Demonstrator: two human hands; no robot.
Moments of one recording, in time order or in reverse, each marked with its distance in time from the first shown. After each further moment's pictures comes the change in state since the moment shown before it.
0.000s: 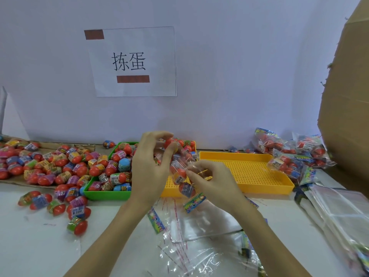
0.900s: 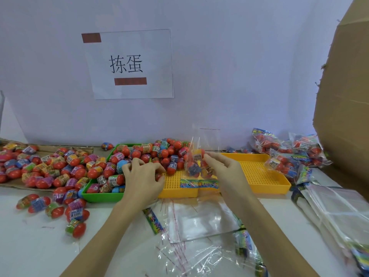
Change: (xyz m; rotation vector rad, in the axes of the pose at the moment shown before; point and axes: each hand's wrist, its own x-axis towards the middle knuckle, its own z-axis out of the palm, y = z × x) left_hand -0.010 -0.054 -0.007 0.716 -0.511 -0.247; right_hand 0.007 0.001 -0.016 0.602 0.188 0.279
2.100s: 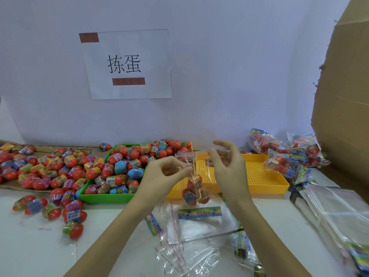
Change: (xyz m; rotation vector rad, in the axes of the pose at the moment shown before) left_hand -0.011 0.043 -0.011 -1.004 -0.131 0.051; right_hand -0.007 -0.009 0.005 -0.187 0.202 -0.302
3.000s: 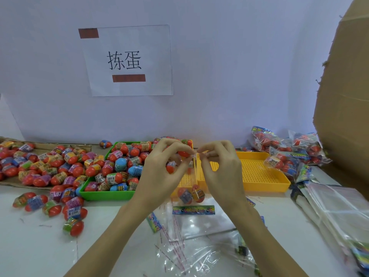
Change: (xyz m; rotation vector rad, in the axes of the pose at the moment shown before) left_hand -0.007 0.023 0.001 0.384 0.141 0.506; right_hand -0.009 0.000 0.008 -0.384 -0.025 -0.447
